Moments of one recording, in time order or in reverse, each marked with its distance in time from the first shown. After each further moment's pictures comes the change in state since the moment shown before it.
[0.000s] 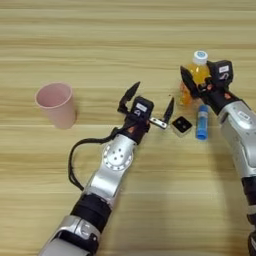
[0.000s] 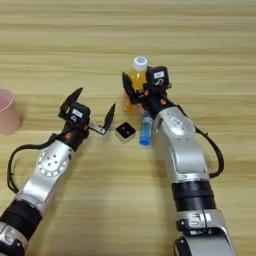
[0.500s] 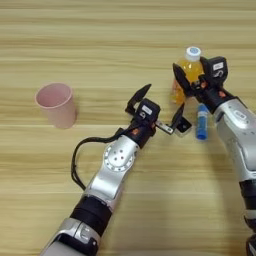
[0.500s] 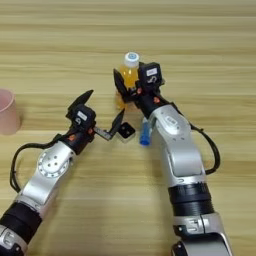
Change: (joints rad) left arm 0.012 0.004 -0.025 -0.044 -0.048 0.025 -0.086; right arm 0.029 0.024 0.070 -0.124 0.002 0.074 -0.007
